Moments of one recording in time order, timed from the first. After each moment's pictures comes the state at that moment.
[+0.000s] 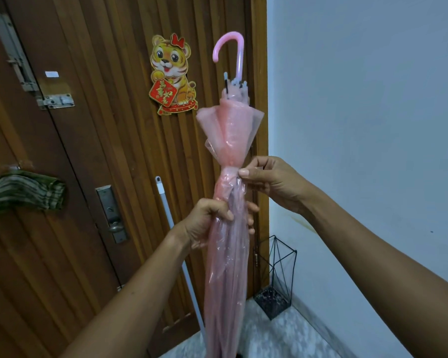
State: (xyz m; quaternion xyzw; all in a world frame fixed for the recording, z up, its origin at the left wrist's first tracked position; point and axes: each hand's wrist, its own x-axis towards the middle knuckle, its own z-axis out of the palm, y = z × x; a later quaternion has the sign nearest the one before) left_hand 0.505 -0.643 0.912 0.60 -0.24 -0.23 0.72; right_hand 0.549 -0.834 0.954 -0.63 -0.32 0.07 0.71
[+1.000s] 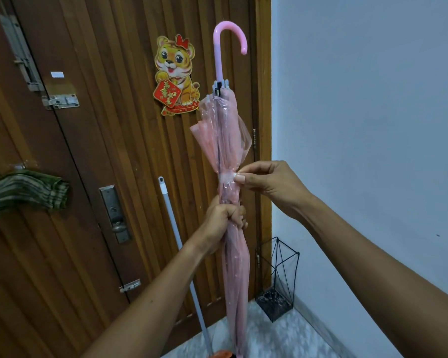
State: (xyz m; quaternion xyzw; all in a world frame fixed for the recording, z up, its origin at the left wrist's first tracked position) left_hand 0.518 -0.655 0.889 0.65 -0.17 -0.03 0.74; right_hand 0.543 -0.820 0.948 -0.67 -0.28 -0.04 0.68
